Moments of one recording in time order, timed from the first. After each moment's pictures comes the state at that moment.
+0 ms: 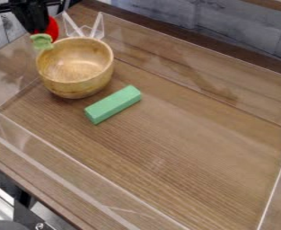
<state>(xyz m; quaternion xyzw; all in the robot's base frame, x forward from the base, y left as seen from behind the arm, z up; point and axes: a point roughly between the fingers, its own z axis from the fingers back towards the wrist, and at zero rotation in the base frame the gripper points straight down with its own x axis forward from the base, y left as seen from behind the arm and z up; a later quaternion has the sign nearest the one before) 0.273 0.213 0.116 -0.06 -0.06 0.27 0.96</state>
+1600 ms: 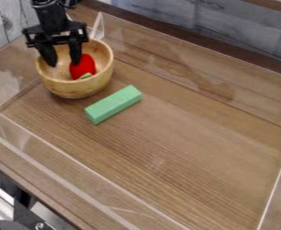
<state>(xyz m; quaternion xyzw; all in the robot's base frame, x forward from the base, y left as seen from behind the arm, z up) 0.295 0.193 0.053 -0.03 -0.04 0.28 0.96</state>
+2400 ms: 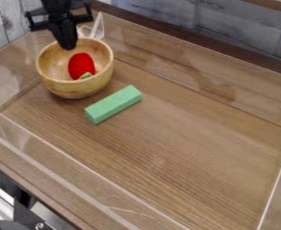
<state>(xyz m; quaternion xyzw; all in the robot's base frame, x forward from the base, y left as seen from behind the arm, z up) 0.304 0.183 0.095 -0.08 -0.04 0.28 0.96</state>
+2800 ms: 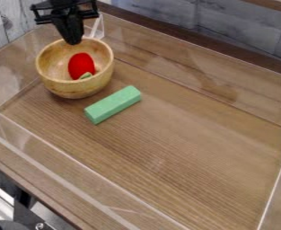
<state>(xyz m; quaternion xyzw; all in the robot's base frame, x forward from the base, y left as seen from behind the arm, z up) 0.314 0.176 0.092 -0.06 -0.05 0.25 0.96</state>
